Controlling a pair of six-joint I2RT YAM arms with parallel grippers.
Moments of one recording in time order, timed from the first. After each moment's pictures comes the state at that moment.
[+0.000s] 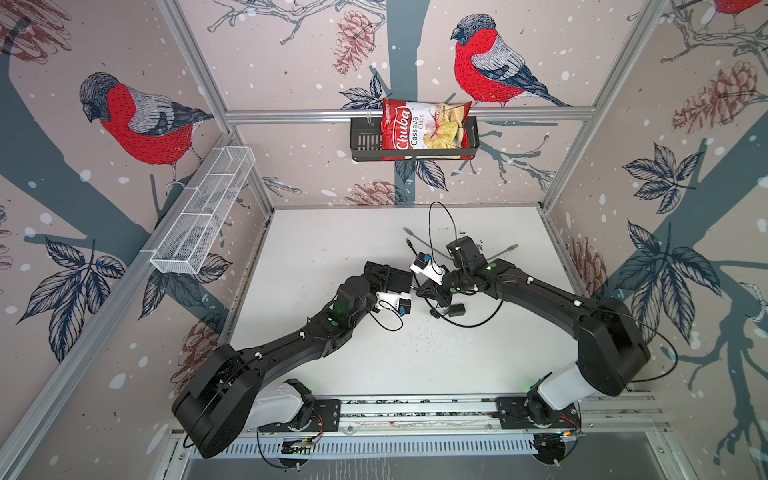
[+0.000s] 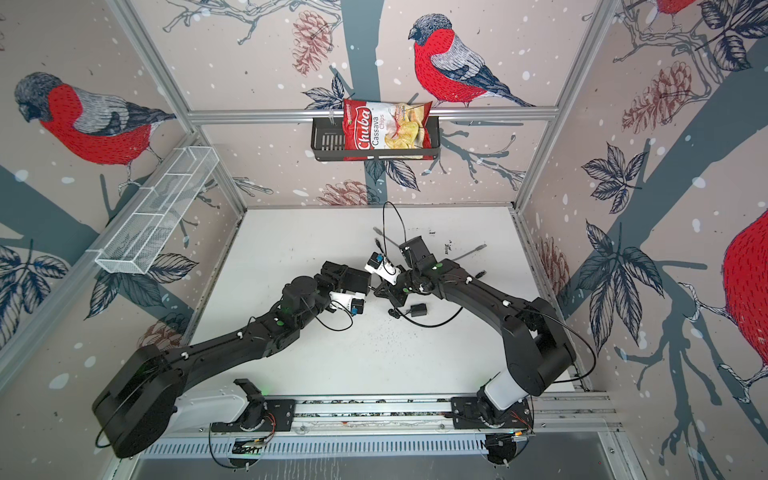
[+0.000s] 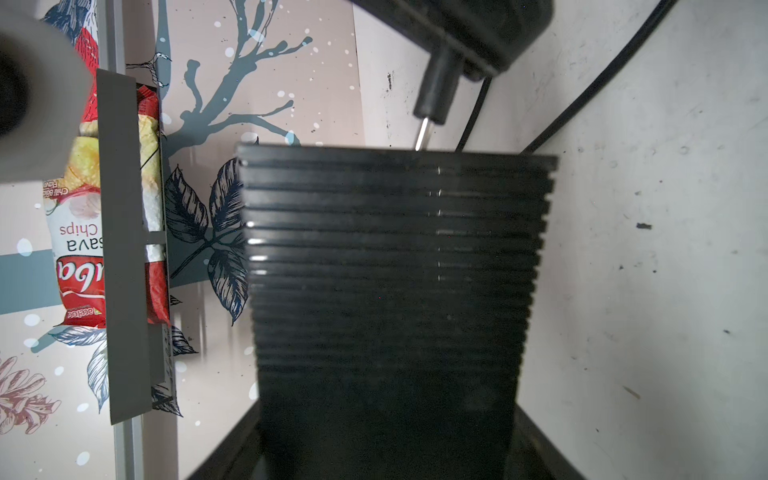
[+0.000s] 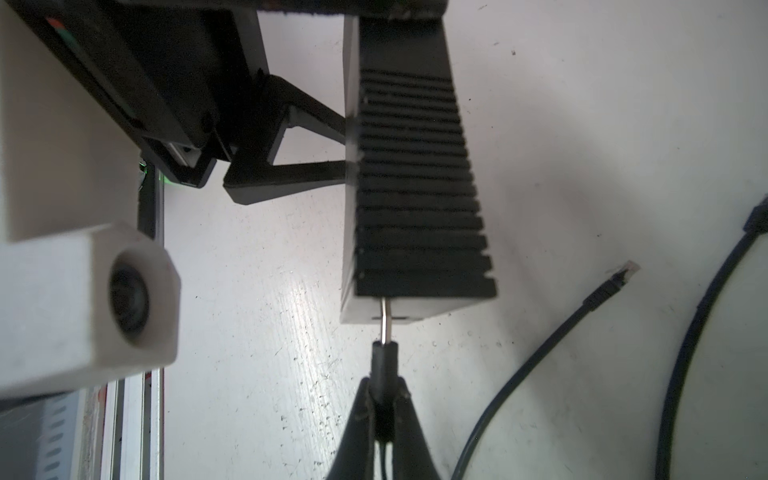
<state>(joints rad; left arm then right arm) -0.68 1.24 0.52 0.38 -0.11 1.42 0.66 1.56 1.07 -0.43 -0.59 -0.40</state>
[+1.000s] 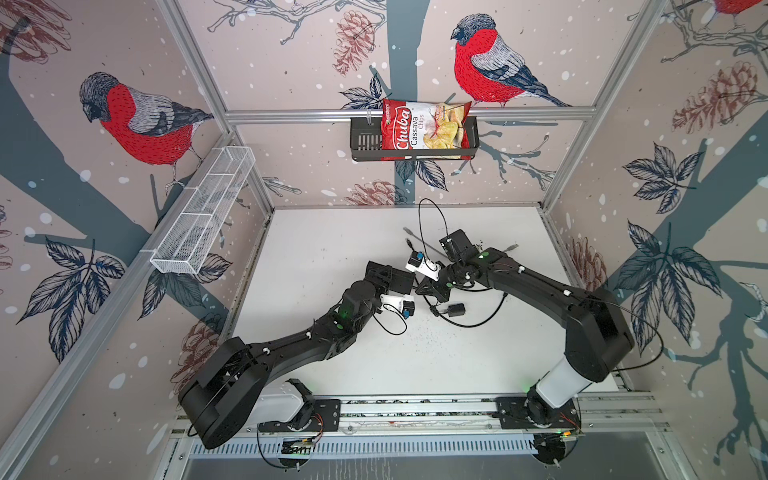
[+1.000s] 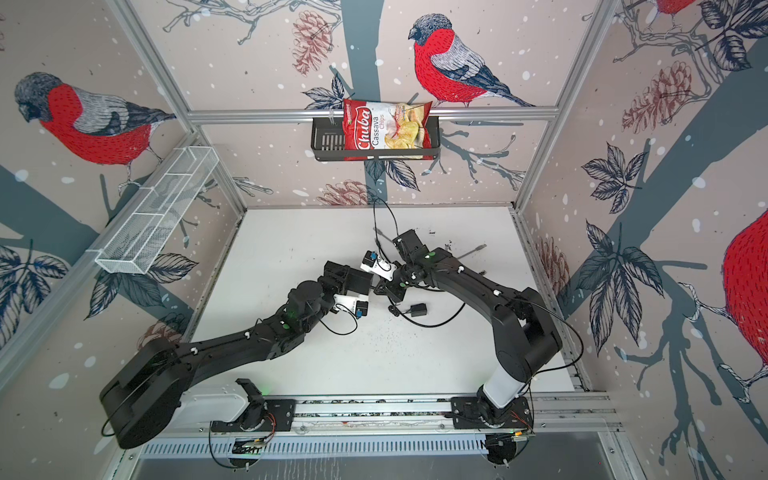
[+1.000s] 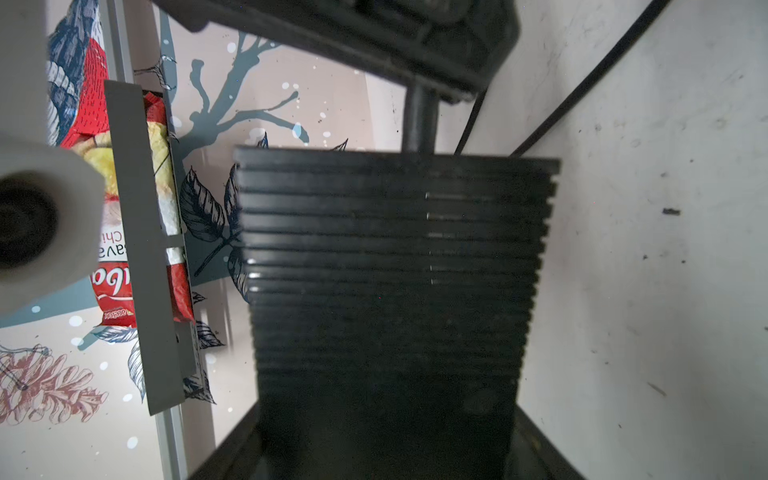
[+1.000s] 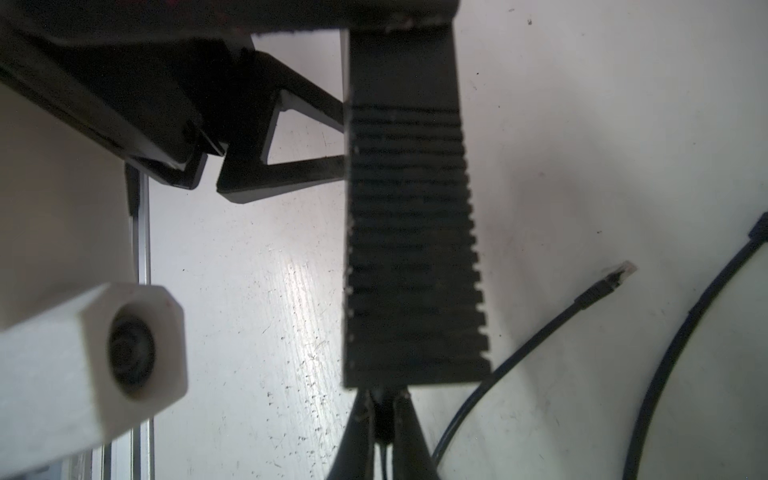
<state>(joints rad) -0.75 1.28 0.50 0.47 -0.23 1.48 0.67 1.66 1.23 -0.60 -0.56 -0.51</state>
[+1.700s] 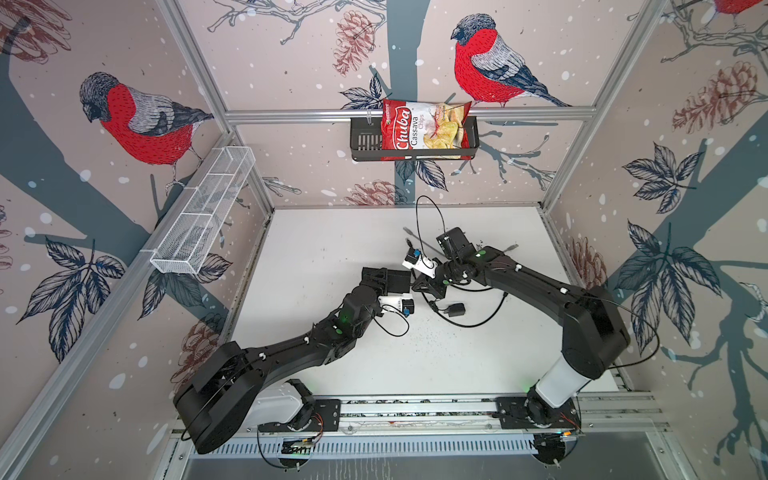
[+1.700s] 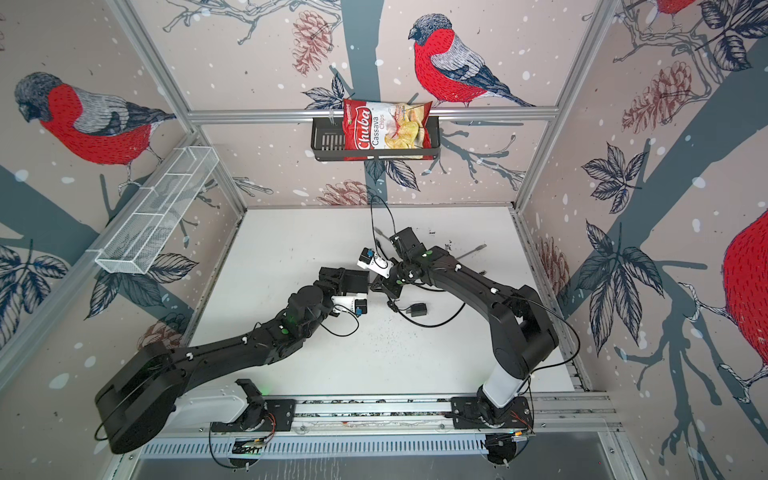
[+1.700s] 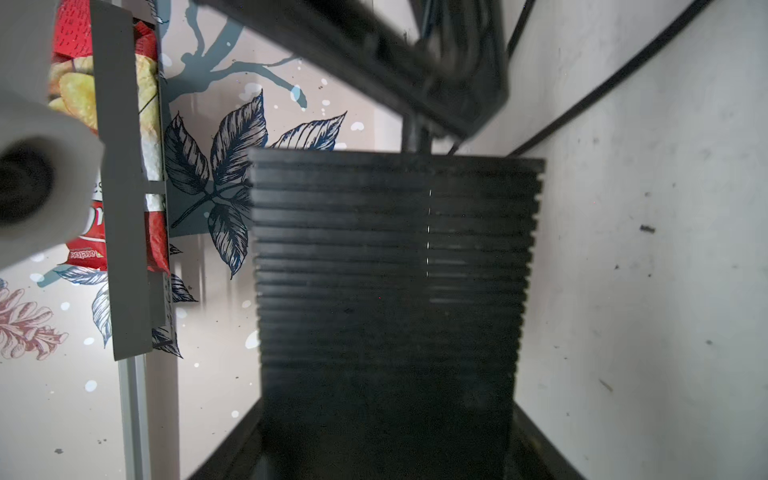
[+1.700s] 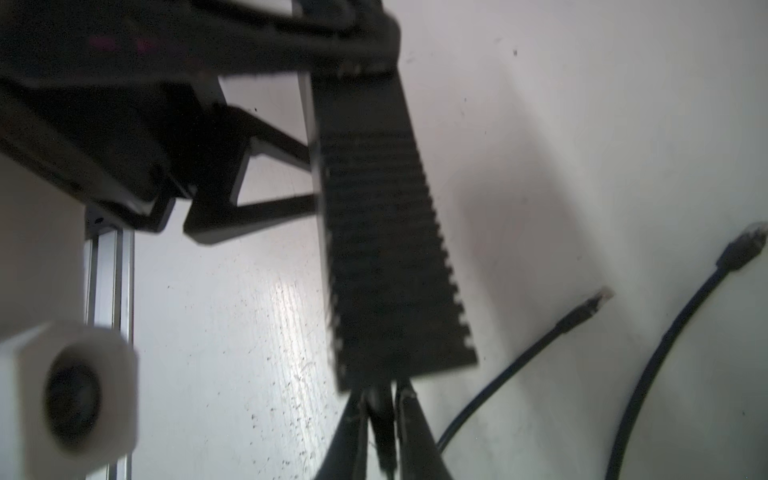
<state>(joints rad) -0.79 1.23 0.47 0.45 -0.32 1.29 0.67 1.67 1.25 -0.54 -0.55 -0.50</state>
